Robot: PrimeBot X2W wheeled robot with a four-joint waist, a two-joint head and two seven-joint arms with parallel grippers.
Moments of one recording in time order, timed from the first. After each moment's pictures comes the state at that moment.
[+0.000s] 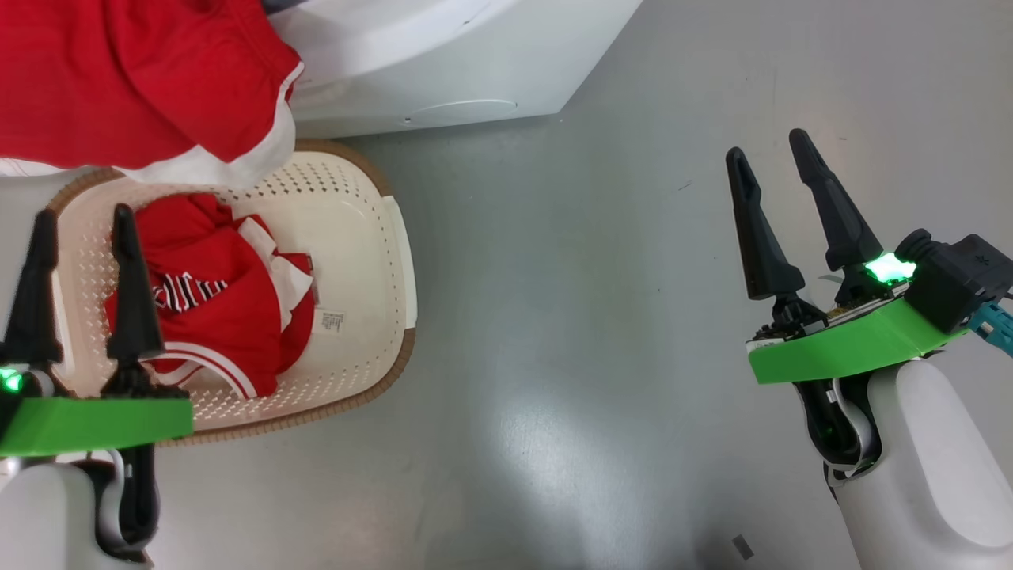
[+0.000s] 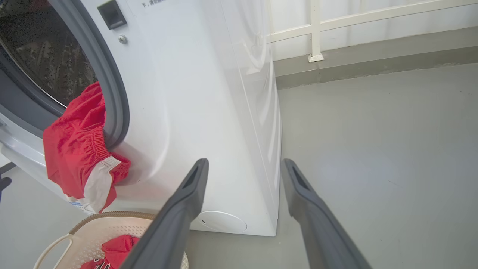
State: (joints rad) left arm -0.34 0.18 0.02 0.08 -0.36 -0.09 -0.26; right arm -0.45 -0.16 0.14 0.09 0.42 0.13 -0.26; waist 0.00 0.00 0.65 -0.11
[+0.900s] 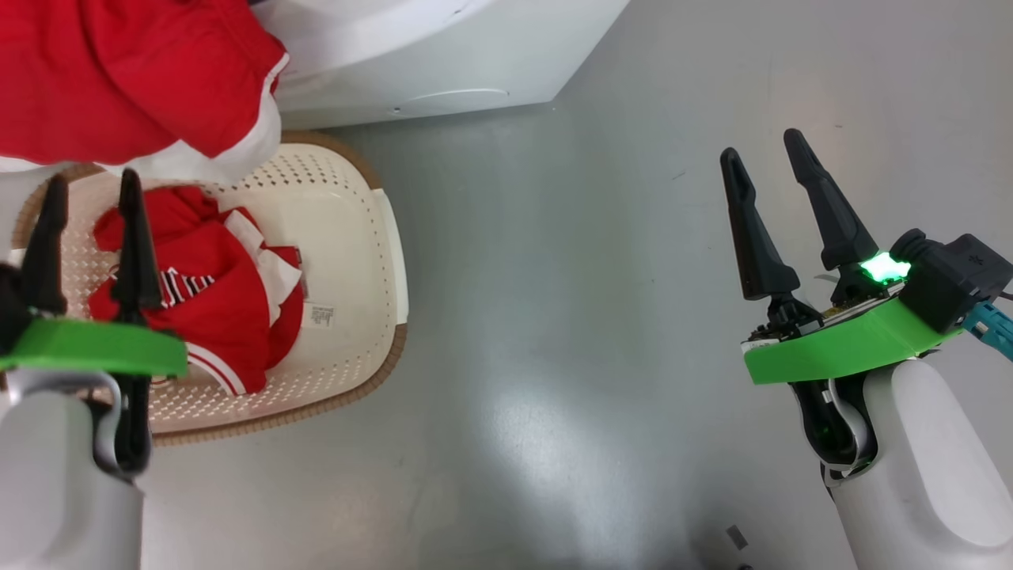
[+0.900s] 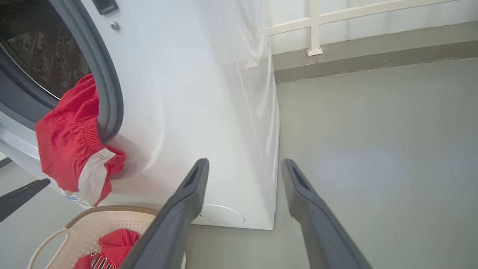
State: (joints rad) left arm -0.53 0.18 0.01 0.38 -0.33 -0.13 -0.26; right arm -0.45 -0.15 0.15 0.09 0.42 0.13 -0.26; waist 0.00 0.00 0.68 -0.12
